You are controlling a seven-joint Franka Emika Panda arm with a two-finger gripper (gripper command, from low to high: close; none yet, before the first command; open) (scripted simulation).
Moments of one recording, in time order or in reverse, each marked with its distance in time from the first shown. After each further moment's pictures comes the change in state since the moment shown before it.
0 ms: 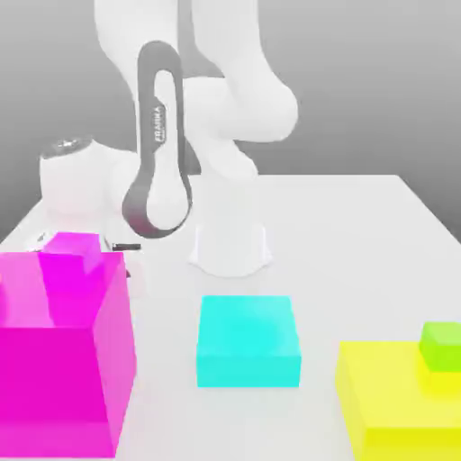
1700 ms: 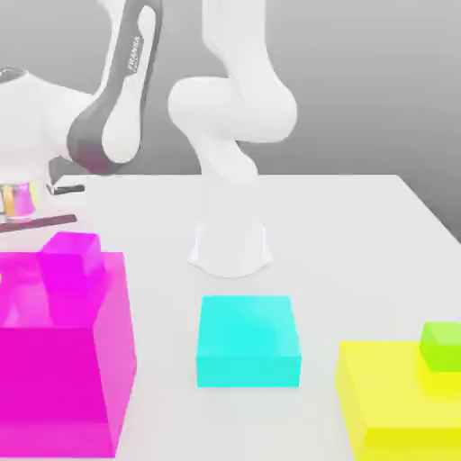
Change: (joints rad) arm -0.014 -0.284 -0.202 0.241 -0.572 -0.505 -0.155
